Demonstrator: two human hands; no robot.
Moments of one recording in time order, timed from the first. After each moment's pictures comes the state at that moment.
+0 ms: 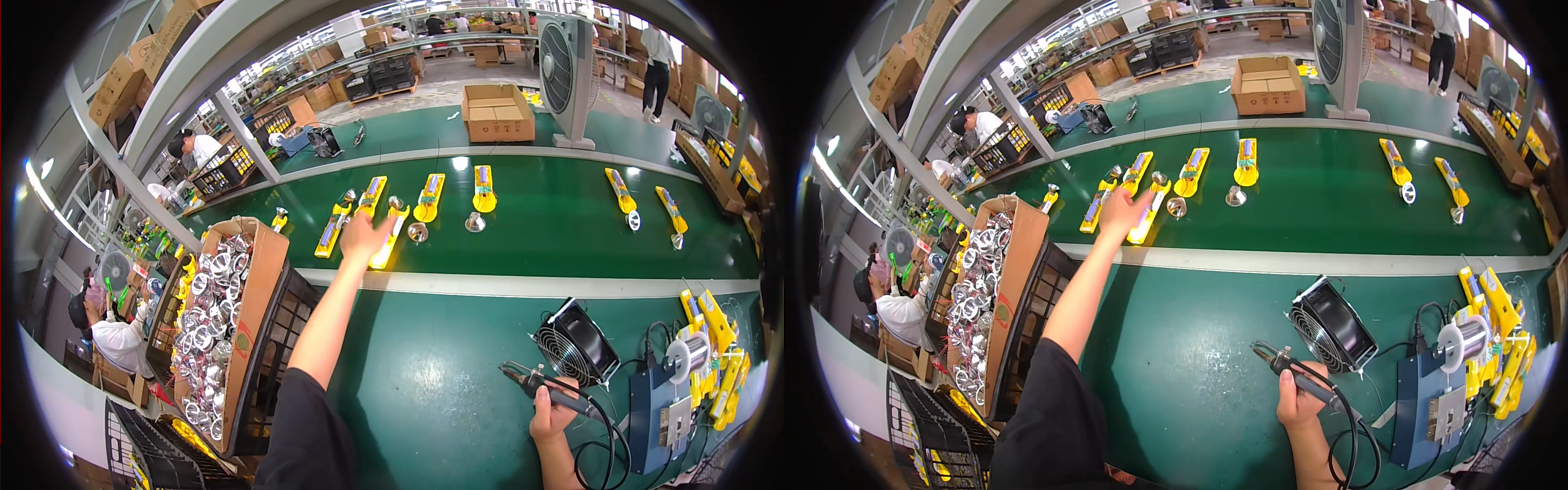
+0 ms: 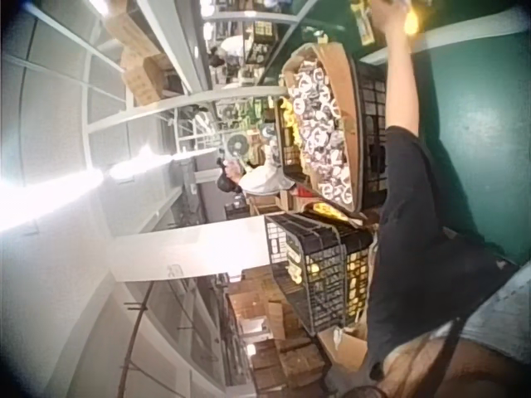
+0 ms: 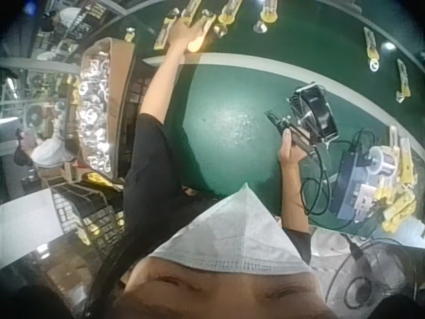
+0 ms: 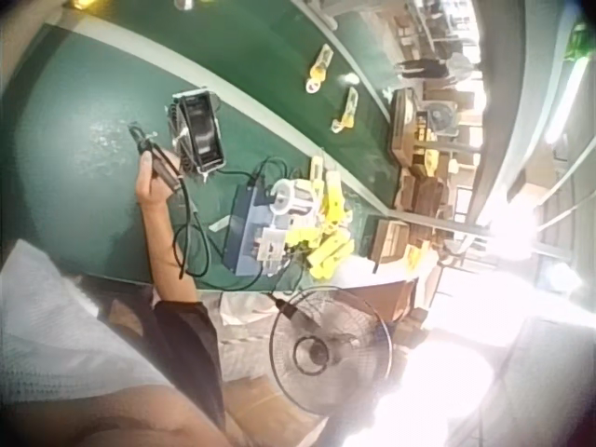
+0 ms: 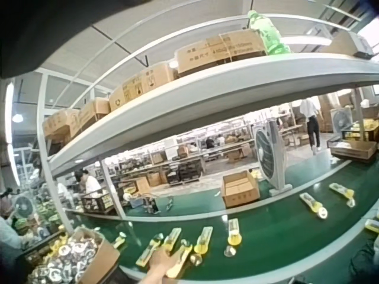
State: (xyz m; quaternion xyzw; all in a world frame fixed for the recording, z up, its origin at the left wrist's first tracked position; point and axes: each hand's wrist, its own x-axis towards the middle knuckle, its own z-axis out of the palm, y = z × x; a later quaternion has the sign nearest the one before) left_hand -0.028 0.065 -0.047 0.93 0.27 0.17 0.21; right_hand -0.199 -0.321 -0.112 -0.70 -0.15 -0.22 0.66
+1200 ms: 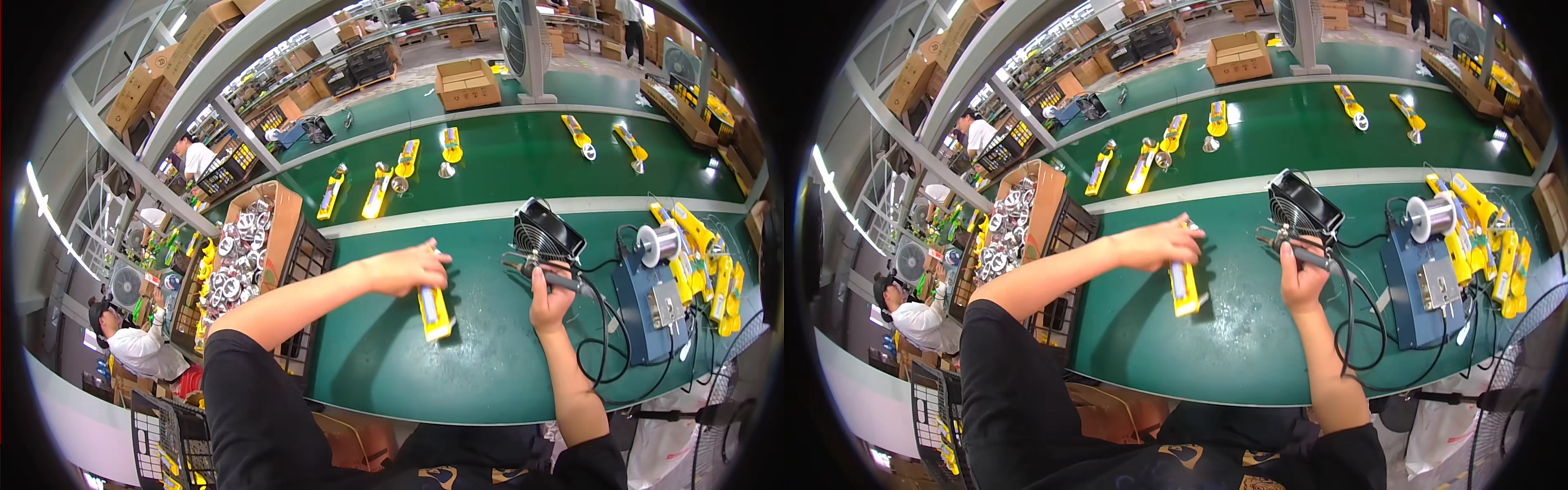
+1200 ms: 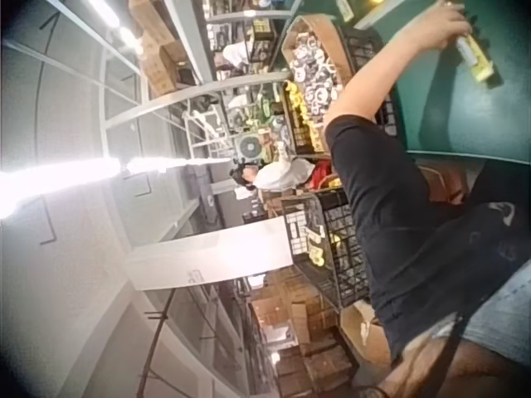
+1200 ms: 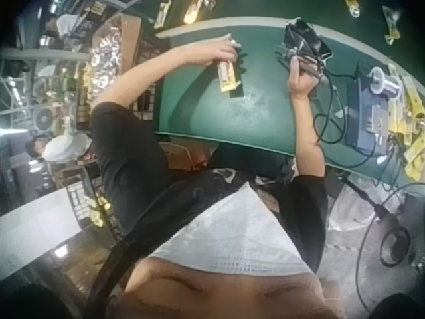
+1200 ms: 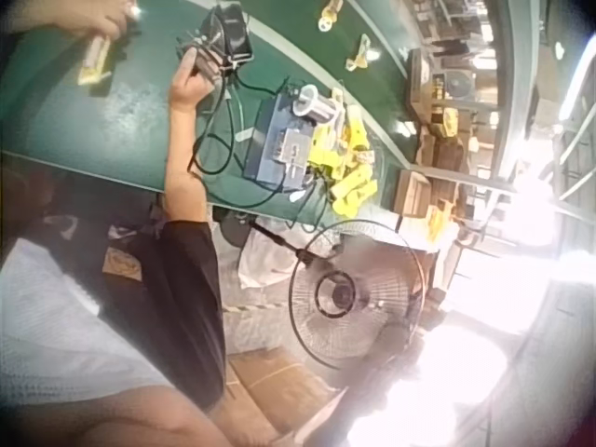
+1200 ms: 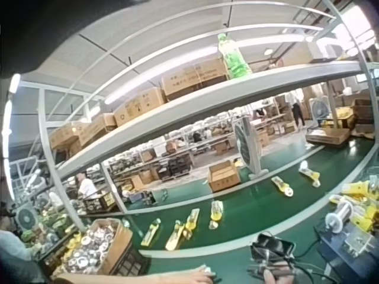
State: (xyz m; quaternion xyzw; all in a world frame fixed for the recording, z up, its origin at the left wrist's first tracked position) left_hand -0.184 -0.058 0.003 0.83 -0.53 -0.12 0.05; right_hand -0.195 -0.320 -0.081 -0.64 -0.18 -0.36 0.65
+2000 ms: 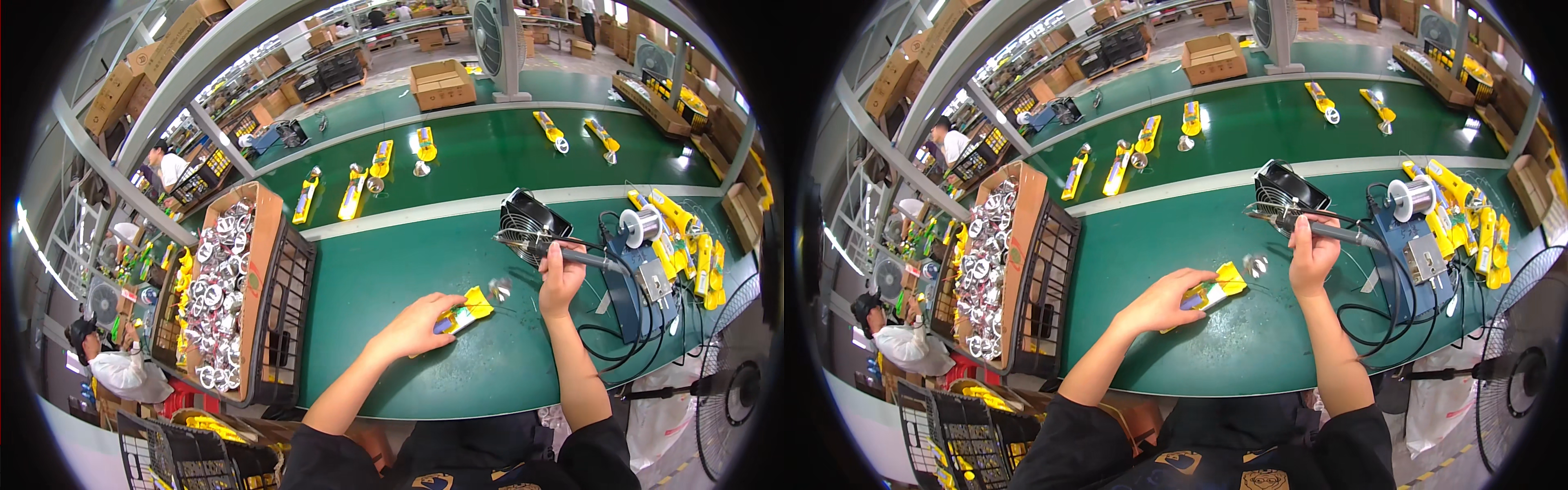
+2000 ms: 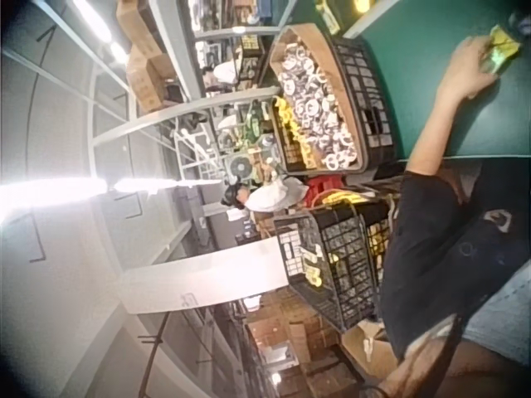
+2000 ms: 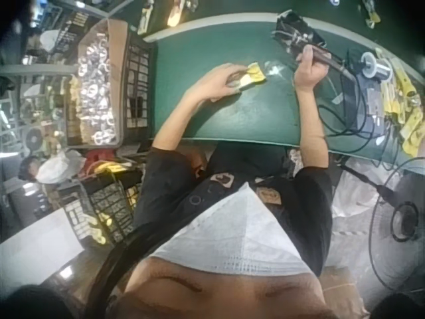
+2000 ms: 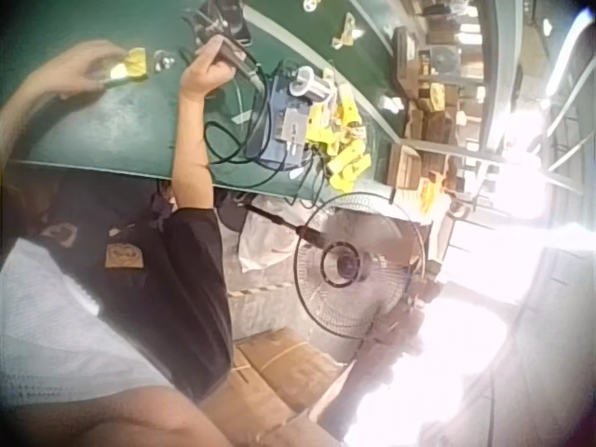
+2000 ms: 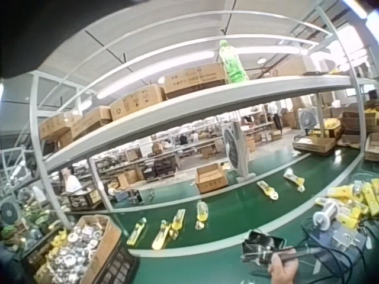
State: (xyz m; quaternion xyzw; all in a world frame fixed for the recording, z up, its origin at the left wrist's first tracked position) left_hand -0.283 -0.111 -0.031 0.92 -0.21 -0.08 0.32; right_hand -0.203 -0.325 -0.054 -0.52 -0.12 -0.30 0.79
